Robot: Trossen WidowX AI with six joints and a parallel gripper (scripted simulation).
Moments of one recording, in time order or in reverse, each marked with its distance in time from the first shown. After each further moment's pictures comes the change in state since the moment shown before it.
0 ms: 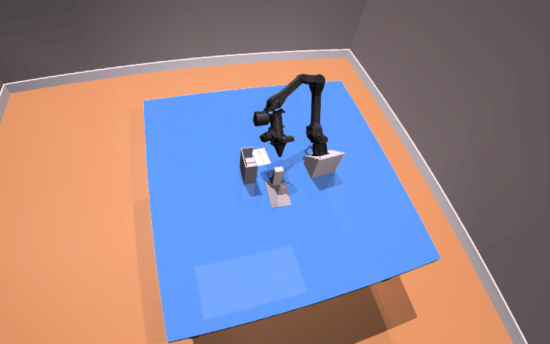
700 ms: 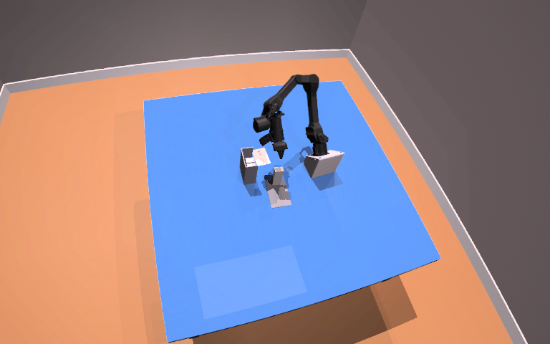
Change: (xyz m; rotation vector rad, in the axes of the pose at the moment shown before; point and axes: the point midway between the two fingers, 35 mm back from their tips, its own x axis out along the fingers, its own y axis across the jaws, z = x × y) arm 0.010 0.006 0.000 0.484 0.108 -0.171
